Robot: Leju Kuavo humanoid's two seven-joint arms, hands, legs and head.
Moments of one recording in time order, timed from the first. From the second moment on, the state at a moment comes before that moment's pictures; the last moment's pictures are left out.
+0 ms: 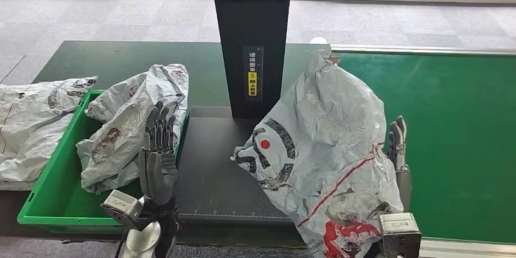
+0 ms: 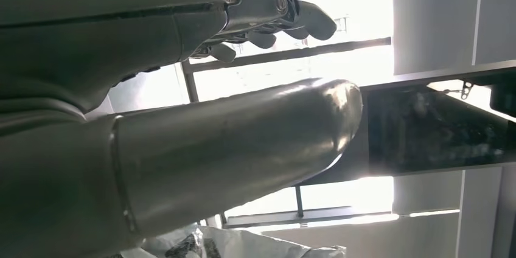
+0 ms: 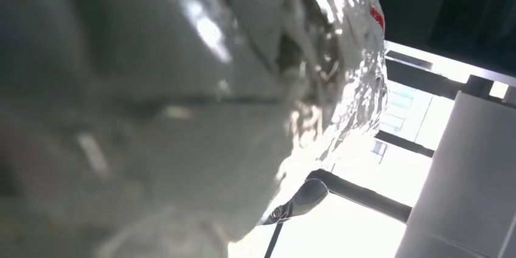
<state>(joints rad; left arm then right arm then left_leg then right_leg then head) 0.02 -0.25 -0.10 -1.55 -0.13 -0.03 -0.66 0.18 0.31 -0.07 -1.79 0.43 -0.13 -0.67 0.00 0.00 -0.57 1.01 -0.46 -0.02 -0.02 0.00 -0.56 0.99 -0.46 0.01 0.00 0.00</state>
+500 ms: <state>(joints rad) 0.02 -0.25 -0.11 -1.56 -0.13 -0.04 -0.67 0.18 0.31 -0.14 -1.76 0.55 -0.32 -0.54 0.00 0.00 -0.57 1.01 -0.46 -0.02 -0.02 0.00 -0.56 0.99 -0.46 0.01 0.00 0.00</state>
